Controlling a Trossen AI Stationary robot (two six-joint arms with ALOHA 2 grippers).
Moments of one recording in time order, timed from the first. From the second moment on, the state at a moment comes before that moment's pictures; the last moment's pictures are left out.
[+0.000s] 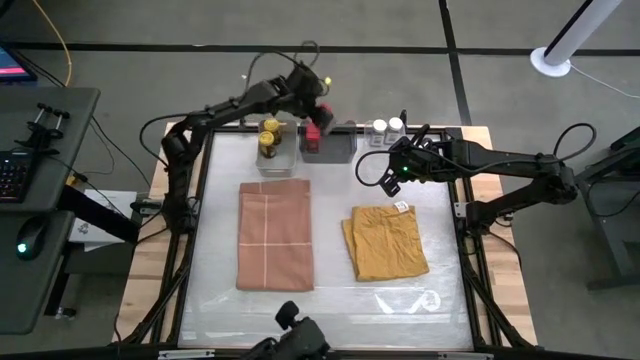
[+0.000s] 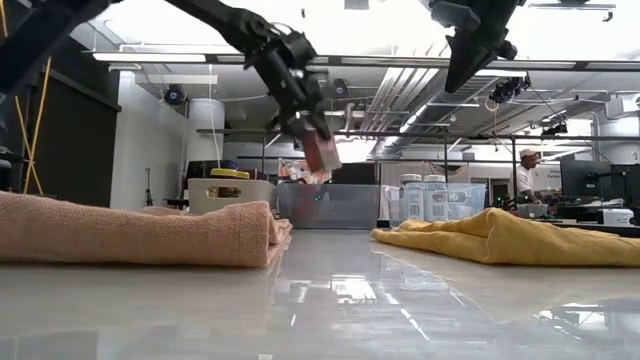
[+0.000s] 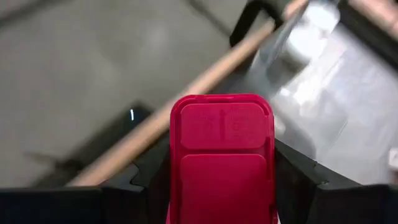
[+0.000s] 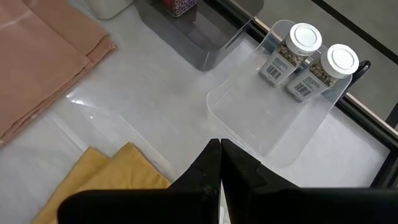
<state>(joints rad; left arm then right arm) 0.63 1.99 1.81 -0.63 0.04 -0.18 -0.12 1.26 1.26 -1.08 0.43 0.55</state>
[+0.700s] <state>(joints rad) 0.53 2.11 1.81 -0.64 -0.27 -0.69 -0.12 1.26 1.26 -1.08 0.47 0.63</state>
